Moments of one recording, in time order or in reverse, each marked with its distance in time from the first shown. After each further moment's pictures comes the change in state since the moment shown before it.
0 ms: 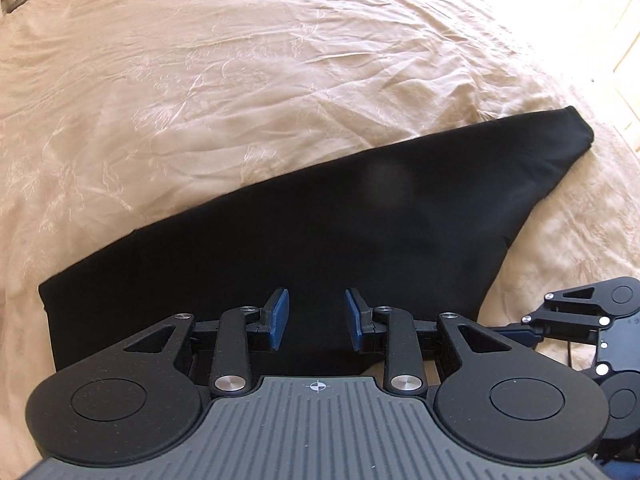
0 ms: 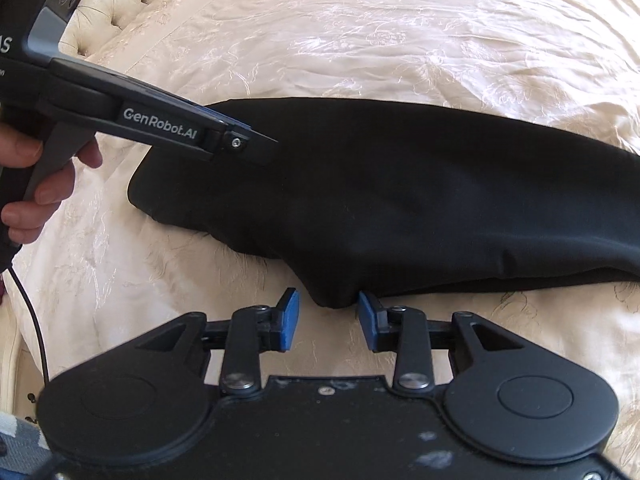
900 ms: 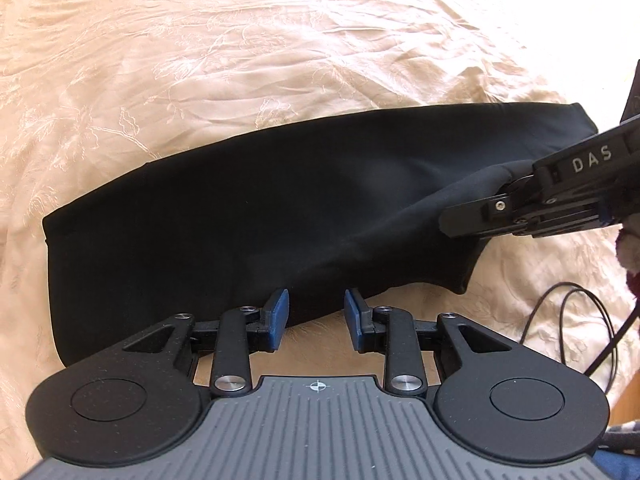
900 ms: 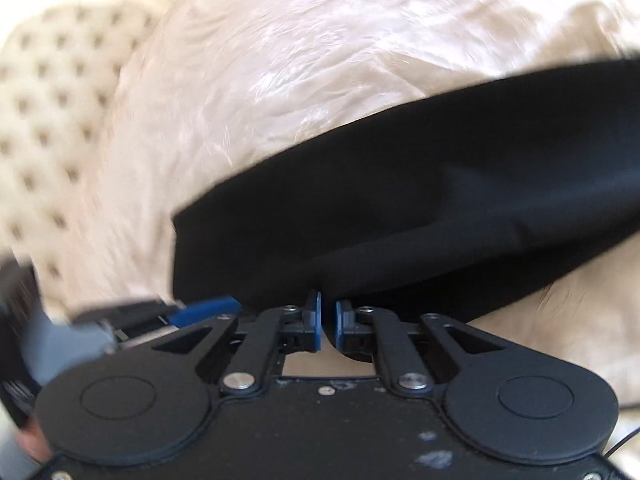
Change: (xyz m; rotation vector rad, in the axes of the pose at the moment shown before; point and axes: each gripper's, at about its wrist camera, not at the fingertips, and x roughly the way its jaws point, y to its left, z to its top) left arm -0.011 0.013 -0.024 -0.060 0.033 -0.005; right arm 0.011 -0.077 0.057 0.656 0.055 0.337
